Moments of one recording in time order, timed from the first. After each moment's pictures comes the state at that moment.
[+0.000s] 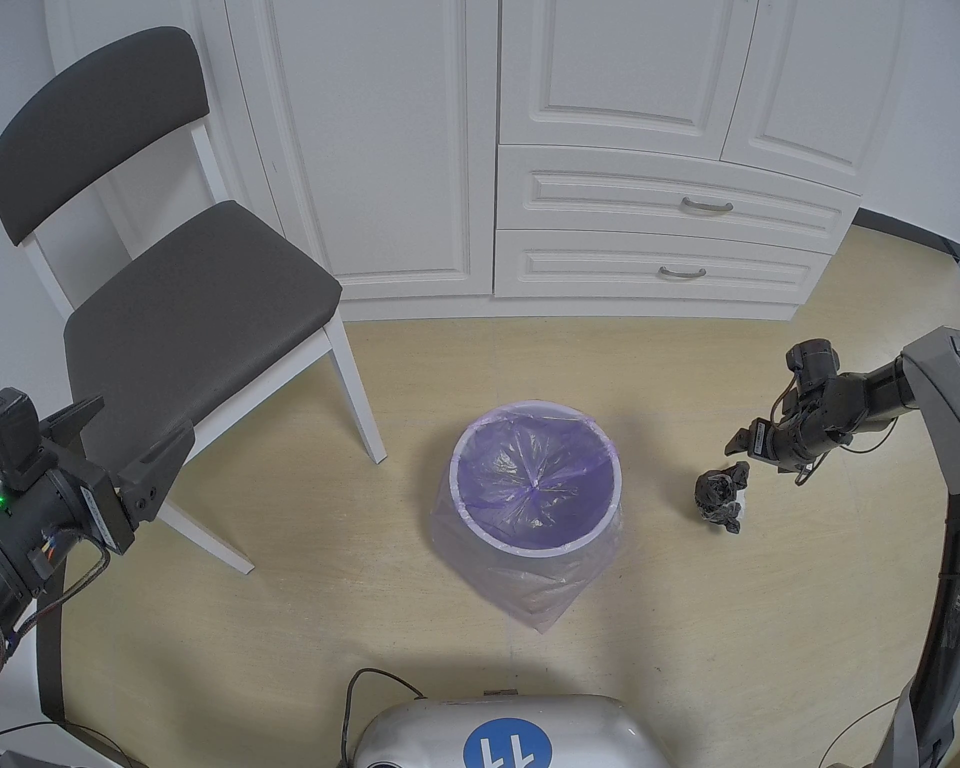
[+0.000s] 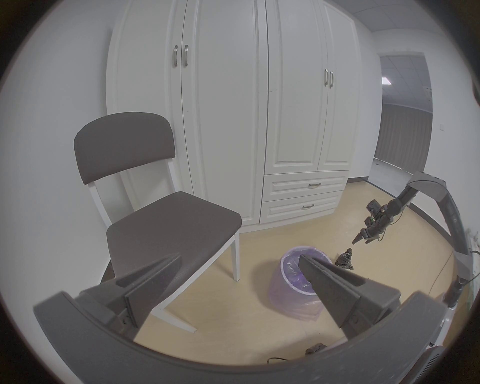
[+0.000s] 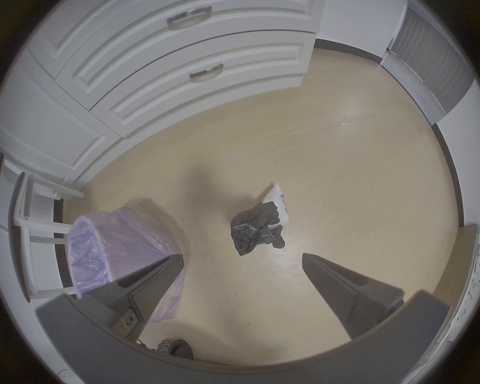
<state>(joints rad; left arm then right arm) -0.46 1.02 -0.46 -0.51 0.25 0.07 -0.06 2.28 -1.50 0.07 0.01 0.27</state>
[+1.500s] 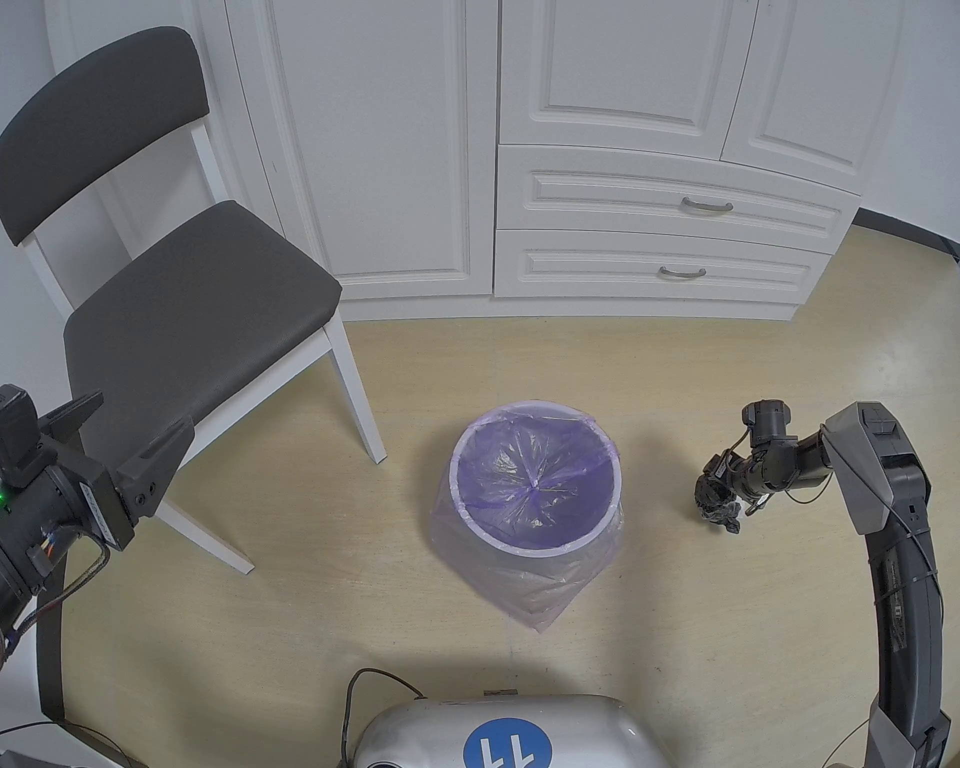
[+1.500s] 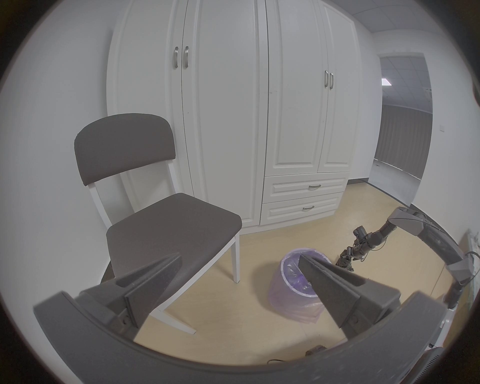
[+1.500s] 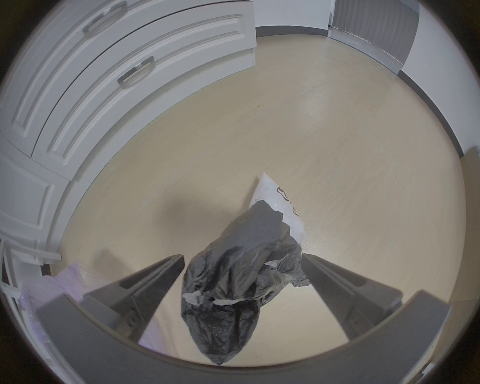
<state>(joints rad) -0.46 1.02 -0.46 -0.52 0.26 0.07 -0.06 2.74 -1.84 -0.14 -0.09 0.58</state>
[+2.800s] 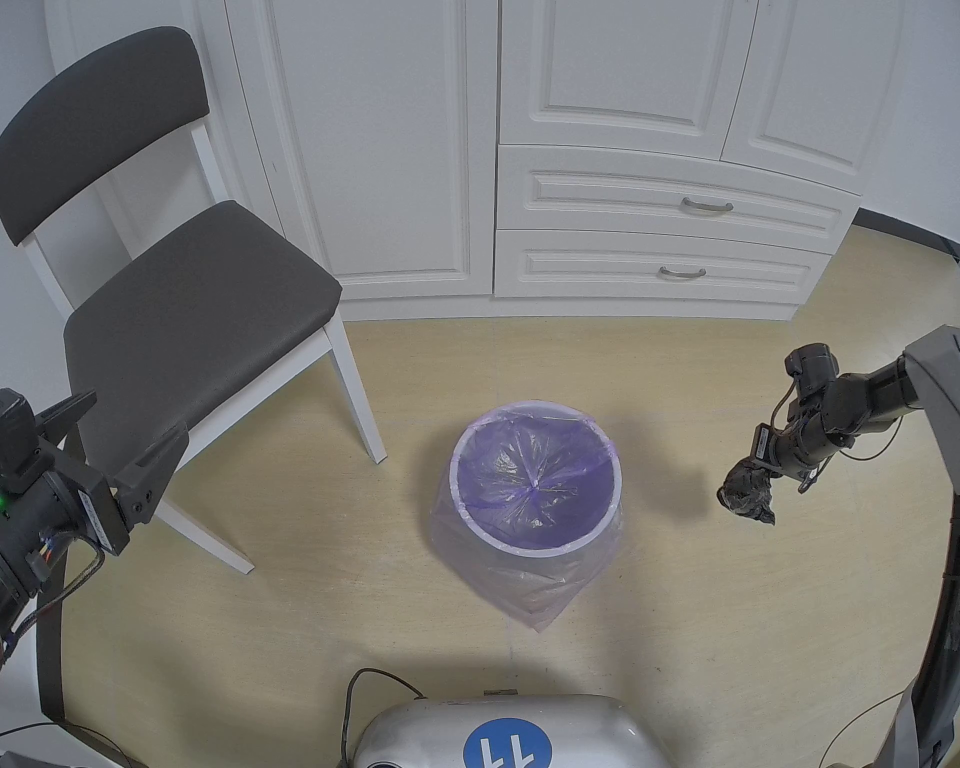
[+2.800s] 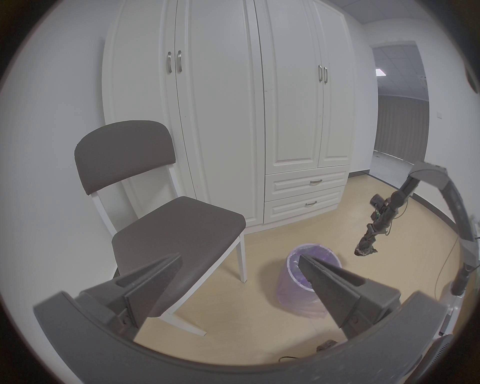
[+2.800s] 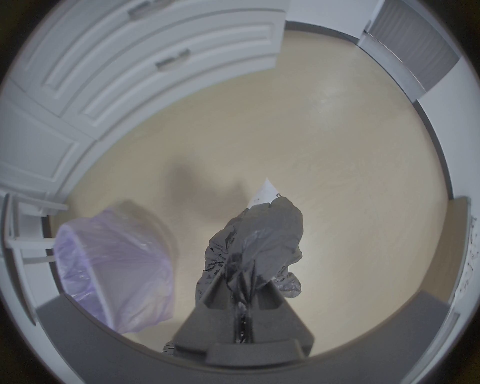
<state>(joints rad) -0.45 1.01 -0.45 -0.52 0.26 0.14 -0.04 2.25 -1.46 0.11 -0.04 0.37</state>
